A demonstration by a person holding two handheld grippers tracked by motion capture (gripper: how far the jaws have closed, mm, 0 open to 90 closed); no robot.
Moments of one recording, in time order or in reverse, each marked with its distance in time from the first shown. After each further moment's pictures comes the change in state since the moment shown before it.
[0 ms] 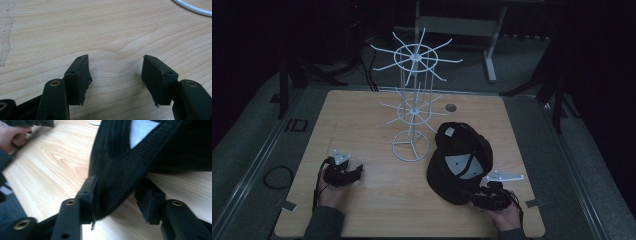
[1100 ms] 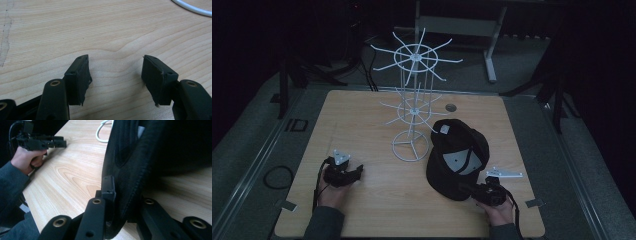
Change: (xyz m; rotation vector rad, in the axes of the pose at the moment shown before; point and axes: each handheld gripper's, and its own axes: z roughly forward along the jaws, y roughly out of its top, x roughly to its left) left arm 0.000 0.000 0.000 0.000 -0.004 0.002; right arm -0.003 0.005 0.011 -0.106 0.083 0.086
